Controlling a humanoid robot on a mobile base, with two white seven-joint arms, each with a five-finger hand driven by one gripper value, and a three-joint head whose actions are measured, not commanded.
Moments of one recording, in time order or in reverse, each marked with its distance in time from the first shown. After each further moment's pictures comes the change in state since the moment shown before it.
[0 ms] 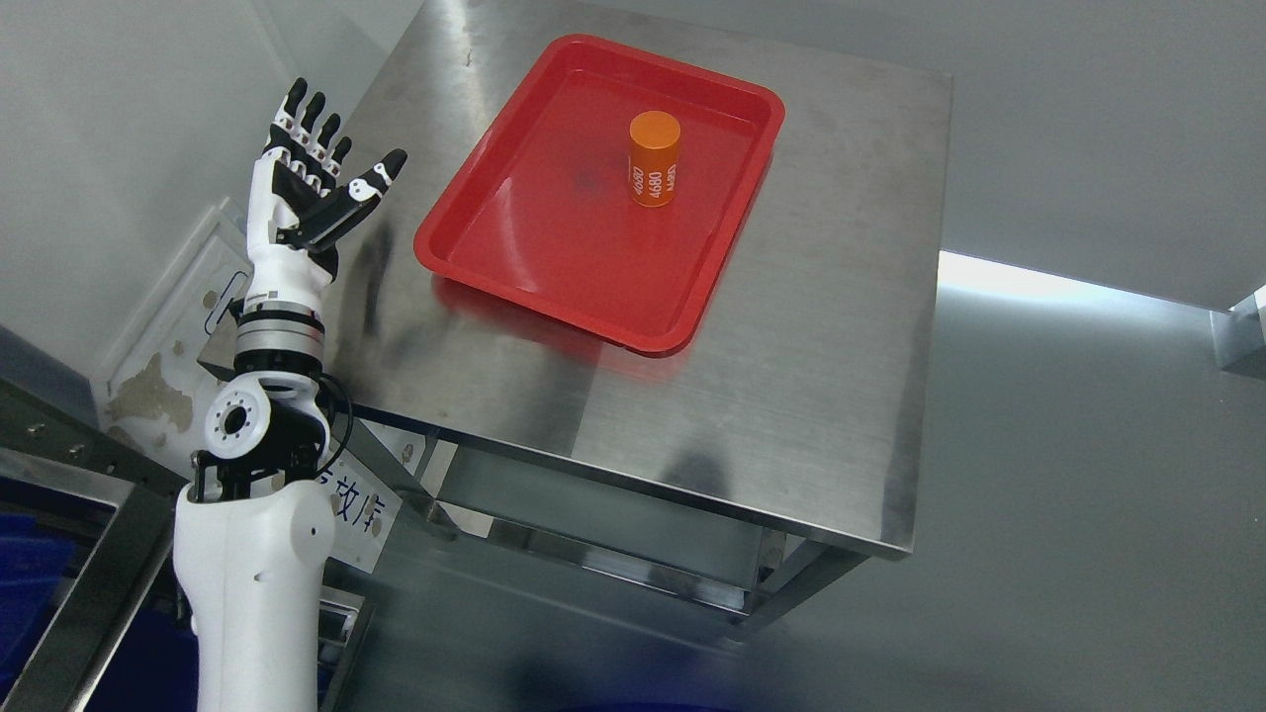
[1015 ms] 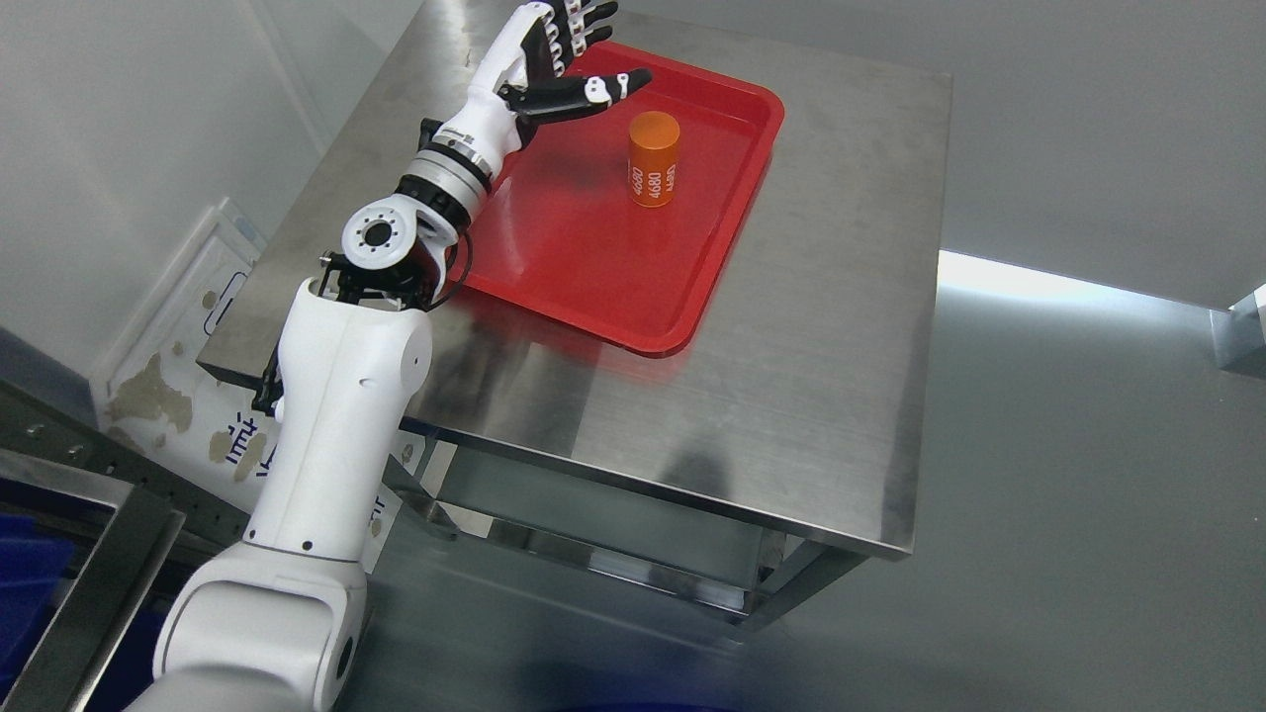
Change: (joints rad) left arm -0.443 0.000 -0.279 0.397 -0.071 -0.024 -0.295; right arm 0.000 0.000 0.000 0.000 0.000 0.000 0.000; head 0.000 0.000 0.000
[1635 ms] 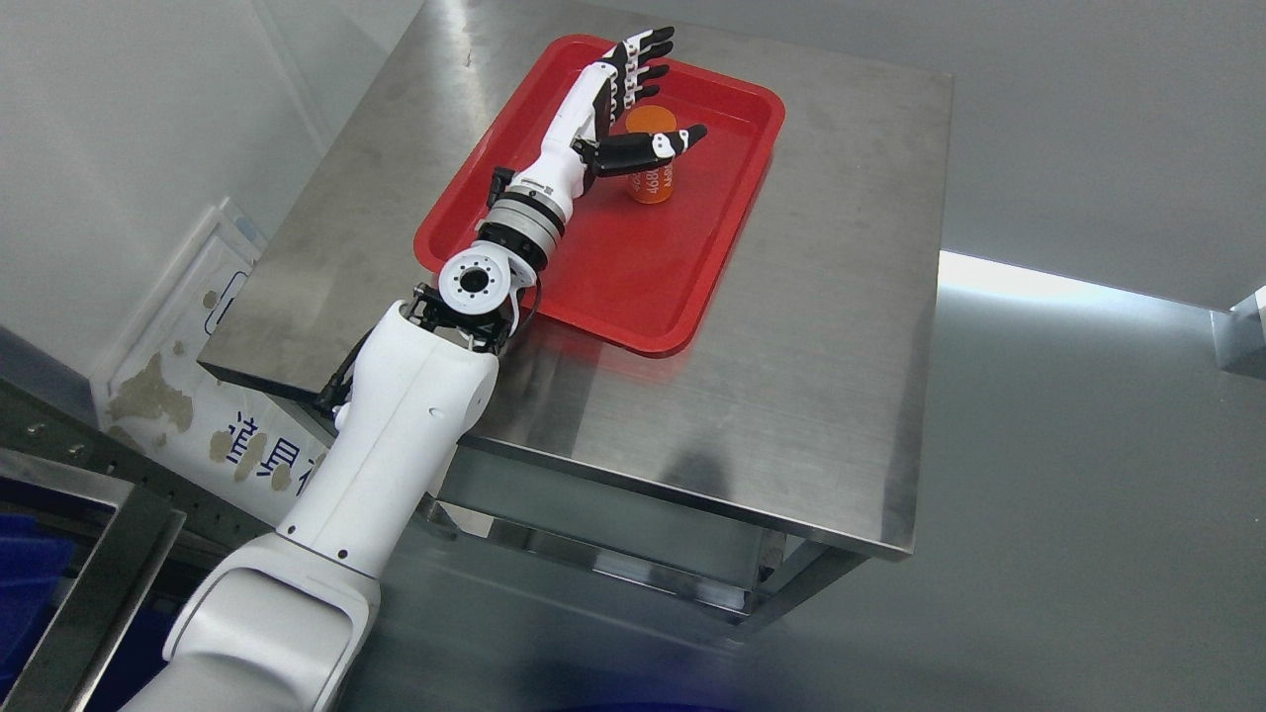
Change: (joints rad) left arm -0.057 0.000 -0.296 0.129 -0.011 -0.132 0.265; right arm 0.000 0.000 0.000 0.000 0.000 0.000 0.000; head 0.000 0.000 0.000
